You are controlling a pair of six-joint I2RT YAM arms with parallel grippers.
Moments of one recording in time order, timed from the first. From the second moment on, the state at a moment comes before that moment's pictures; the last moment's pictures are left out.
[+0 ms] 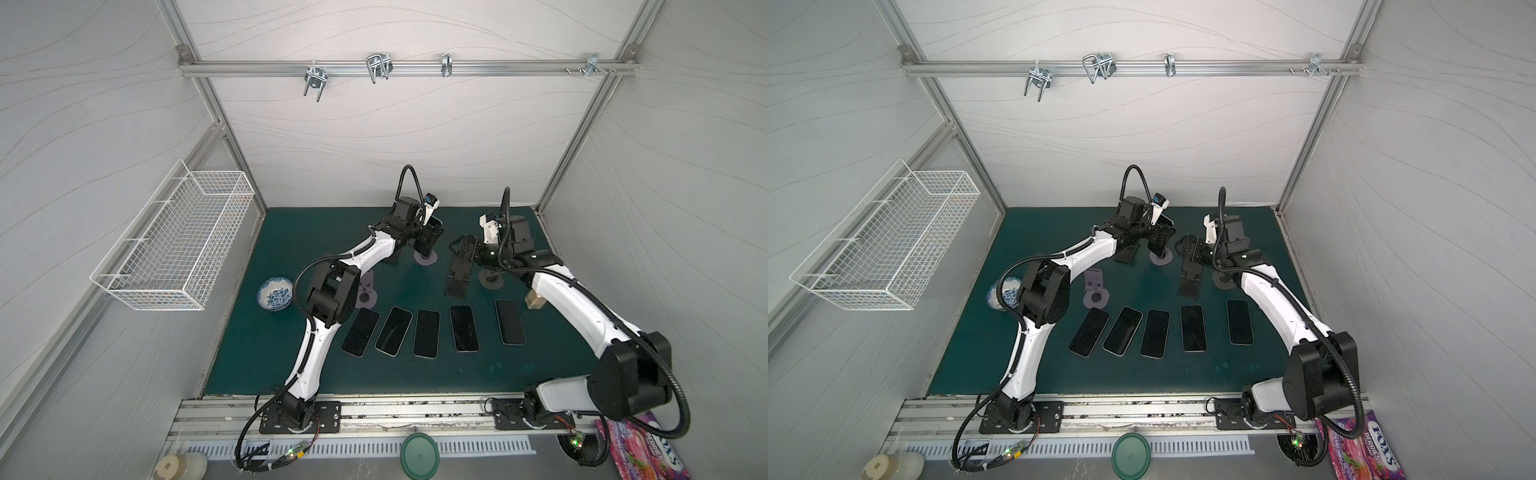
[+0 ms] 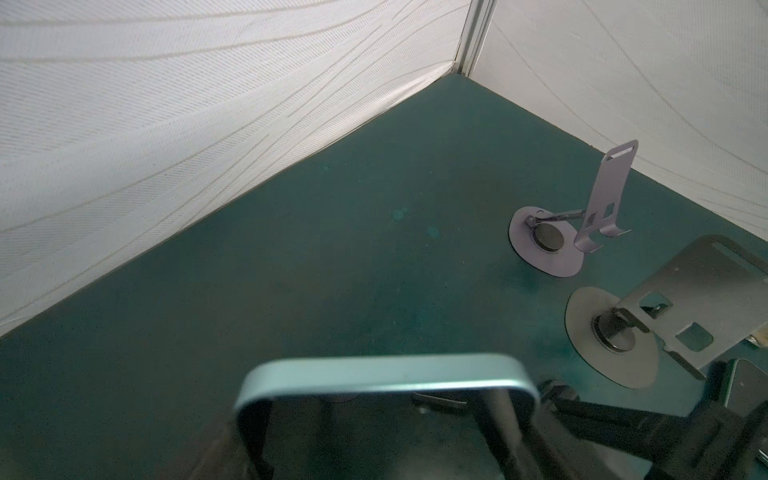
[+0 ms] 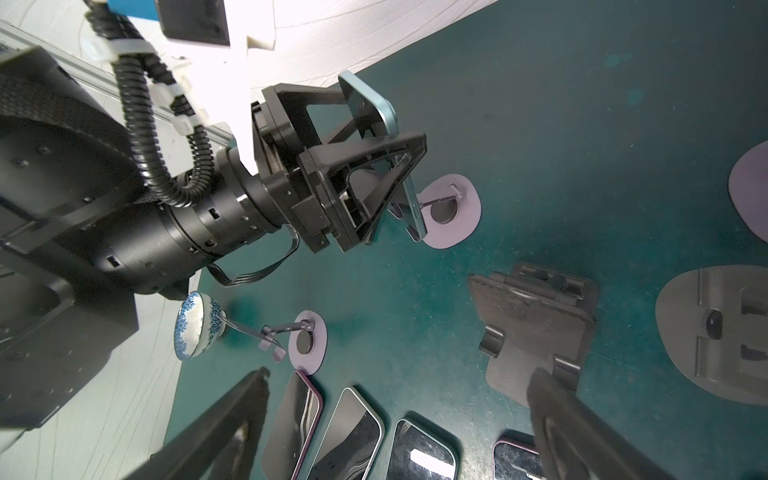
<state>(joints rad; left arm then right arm) -0.53 2.30 1.92 -0.14 0.29 0.06 0.33 1.38 1.12 -0.42 -0.33 0.51</state>
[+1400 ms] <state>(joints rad) -0.52 2.31 1.93 -0.13 0.30 0.05 0.32 1.40 1.12 -0.41 -0.33 0.51</state>
